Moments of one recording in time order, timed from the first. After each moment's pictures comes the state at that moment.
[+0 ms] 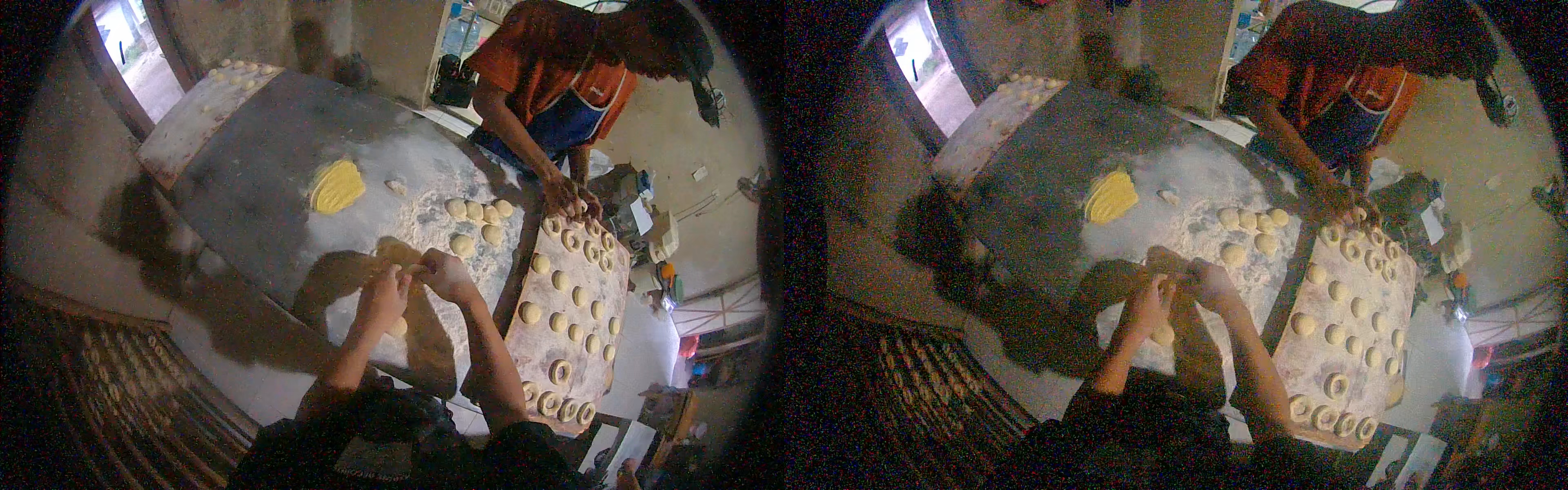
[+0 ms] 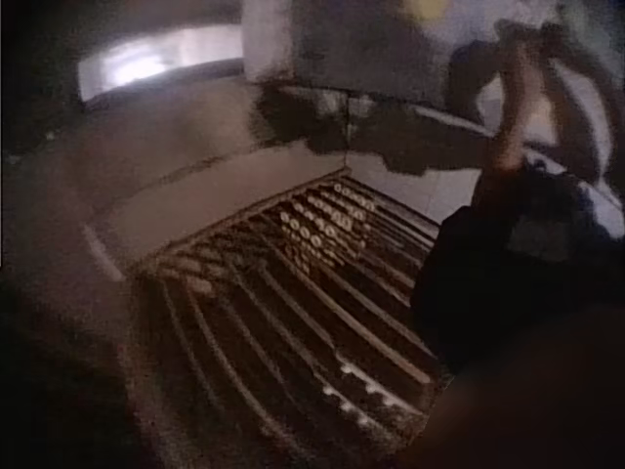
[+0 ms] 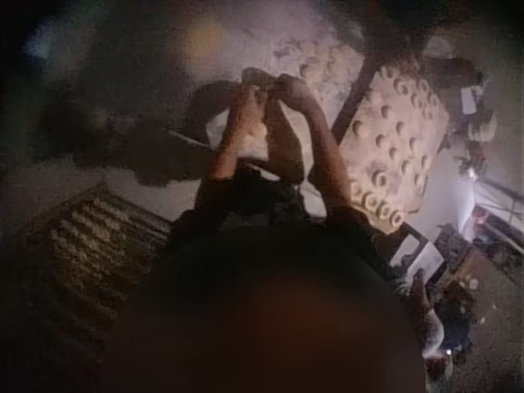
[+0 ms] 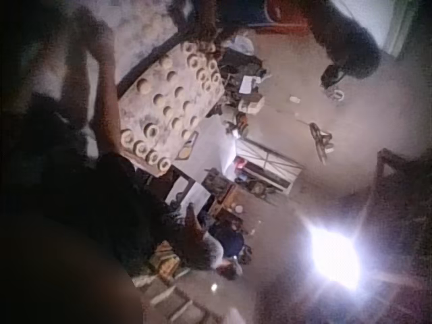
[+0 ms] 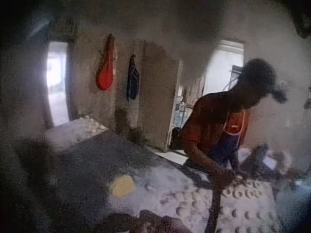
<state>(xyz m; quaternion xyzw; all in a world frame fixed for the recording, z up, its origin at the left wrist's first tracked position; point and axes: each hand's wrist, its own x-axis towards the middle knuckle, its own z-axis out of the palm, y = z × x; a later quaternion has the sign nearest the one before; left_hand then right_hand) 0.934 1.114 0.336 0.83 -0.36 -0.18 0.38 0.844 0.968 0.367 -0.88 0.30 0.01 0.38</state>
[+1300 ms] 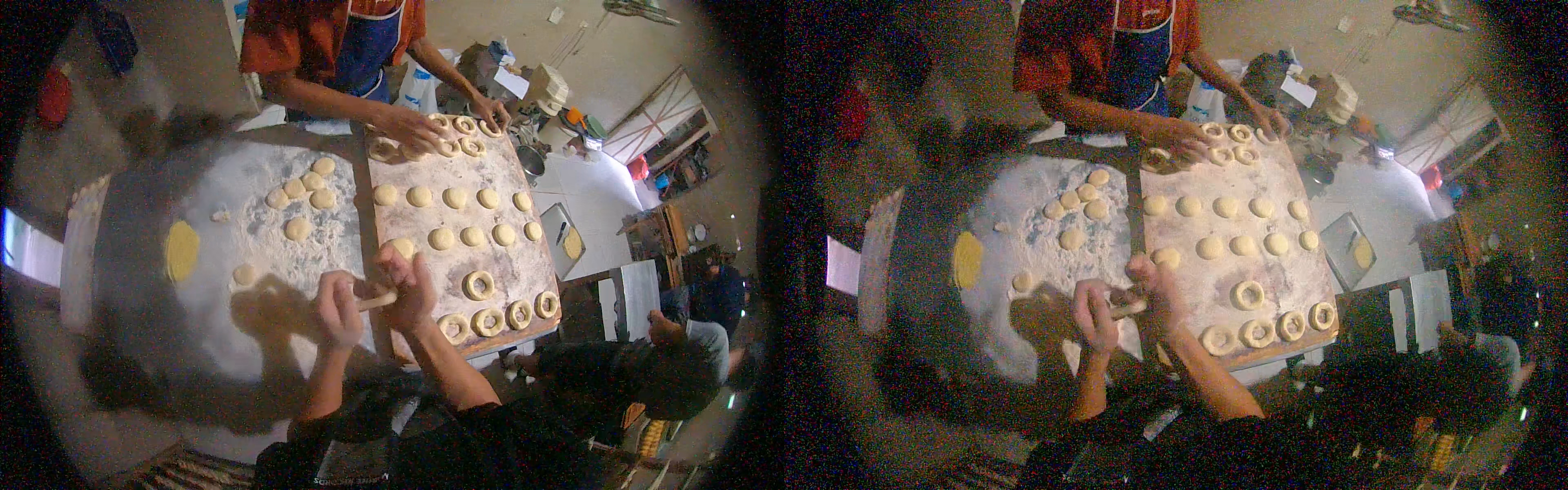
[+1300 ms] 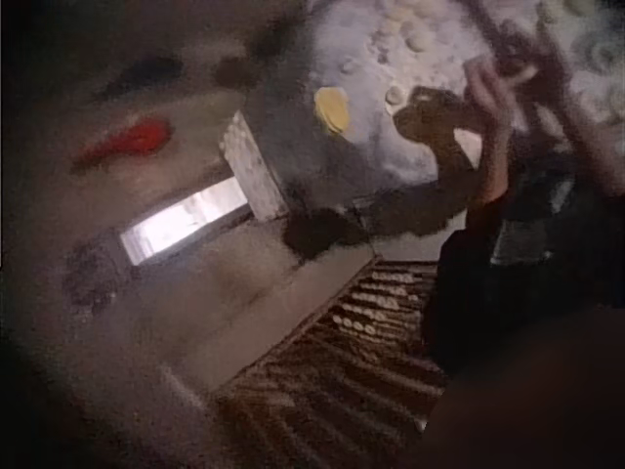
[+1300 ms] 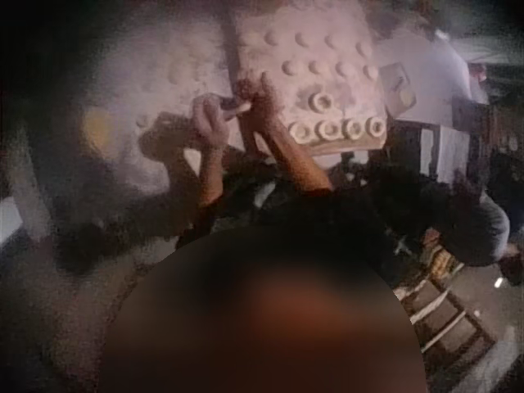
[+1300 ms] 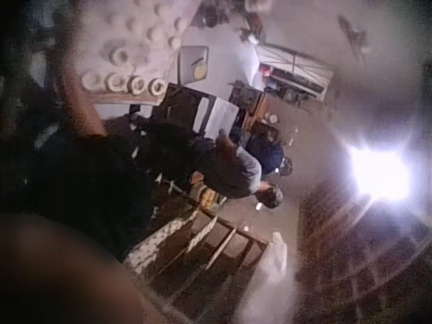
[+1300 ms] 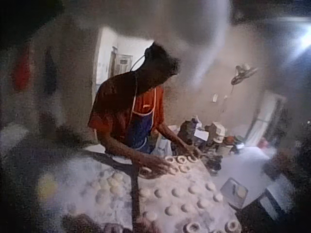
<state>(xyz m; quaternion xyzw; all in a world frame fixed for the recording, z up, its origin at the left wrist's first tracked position) 0.773 1.057 0.379 0.53 -0.48 -0.21 0.66 0.660 1.005 0.406 -0.28 0.07 -0.43 0.86</state>
